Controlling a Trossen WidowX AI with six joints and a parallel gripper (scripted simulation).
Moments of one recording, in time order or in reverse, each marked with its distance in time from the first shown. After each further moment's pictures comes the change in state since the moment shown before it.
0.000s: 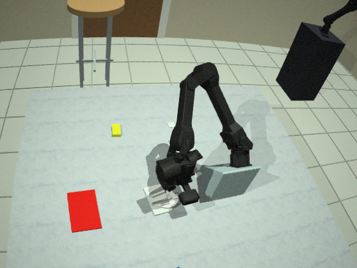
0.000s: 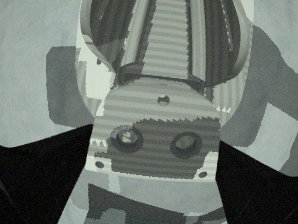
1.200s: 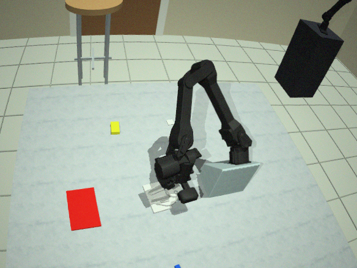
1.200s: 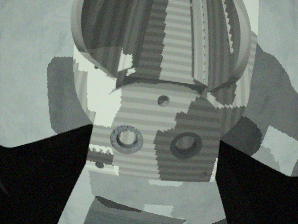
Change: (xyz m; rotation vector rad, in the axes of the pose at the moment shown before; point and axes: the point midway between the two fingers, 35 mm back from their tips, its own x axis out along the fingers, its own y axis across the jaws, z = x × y) arm 0.005 0.001 0.001 -0.010 -0.006 0.001
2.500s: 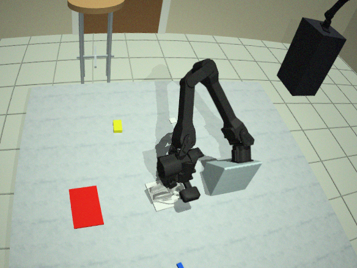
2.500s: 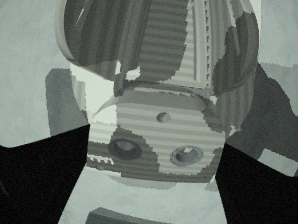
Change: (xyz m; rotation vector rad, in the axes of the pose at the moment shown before) arm 0.004 0.001 0.001 0.004 -0.005 0.000
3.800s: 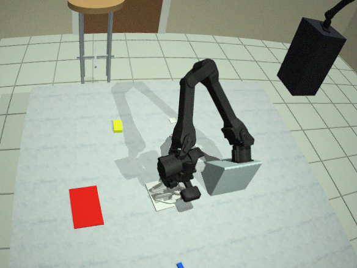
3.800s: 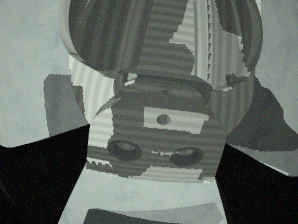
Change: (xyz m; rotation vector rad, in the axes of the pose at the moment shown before) arm -0.001 -0.001 -0.003 0.002 0.012 -0.004
